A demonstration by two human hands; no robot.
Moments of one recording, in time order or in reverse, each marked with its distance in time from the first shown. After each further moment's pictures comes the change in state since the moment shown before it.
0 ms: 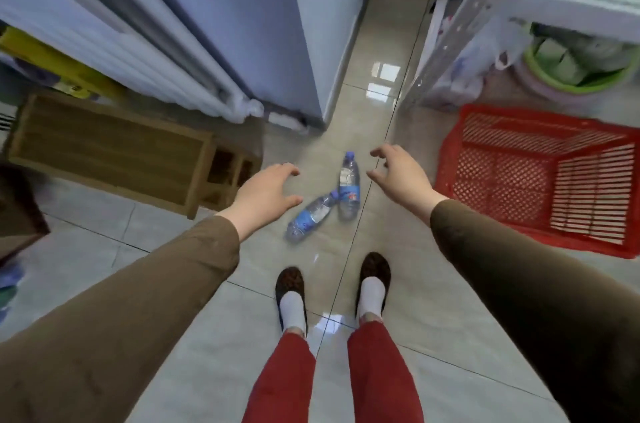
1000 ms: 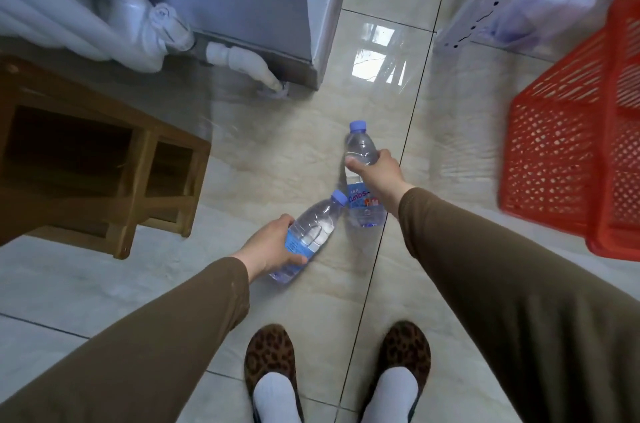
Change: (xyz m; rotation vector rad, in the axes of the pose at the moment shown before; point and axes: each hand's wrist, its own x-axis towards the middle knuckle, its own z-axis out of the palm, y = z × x) left_hand 0.207 -0.170 0.306 -0.205 -0.363 -0.194; right_hand 0.228 0.134 0.270 0.557 0.035 0.473
